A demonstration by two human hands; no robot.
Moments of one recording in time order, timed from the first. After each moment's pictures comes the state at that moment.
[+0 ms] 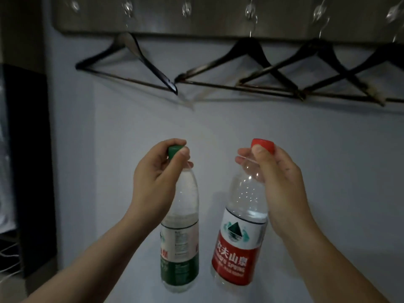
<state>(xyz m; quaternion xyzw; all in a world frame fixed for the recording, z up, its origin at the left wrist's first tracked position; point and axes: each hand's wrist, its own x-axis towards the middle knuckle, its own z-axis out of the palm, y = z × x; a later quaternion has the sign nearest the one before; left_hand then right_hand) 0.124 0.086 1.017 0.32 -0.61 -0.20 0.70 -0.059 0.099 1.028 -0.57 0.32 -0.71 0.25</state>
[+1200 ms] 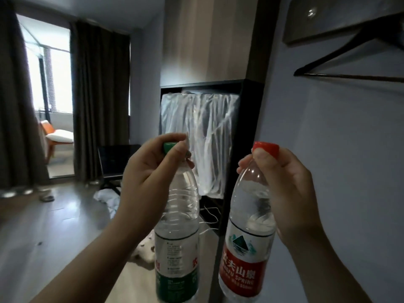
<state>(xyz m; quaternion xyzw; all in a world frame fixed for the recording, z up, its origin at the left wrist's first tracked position) 0.419 0.267 0.995 0.47 -0.45 0.06 0.75 0.291 0.128 0.999 -0.69 0.04 -0.52 0.50</state>
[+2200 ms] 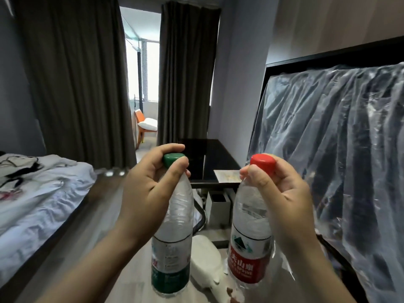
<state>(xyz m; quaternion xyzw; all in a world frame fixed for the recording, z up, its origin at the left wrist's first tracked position) 0.962 0.228 0.938 0.65 -0.30 0.22 0.66 0.888 0.048 0.941 -0.72 -0.04 -0.39 0.58</state>
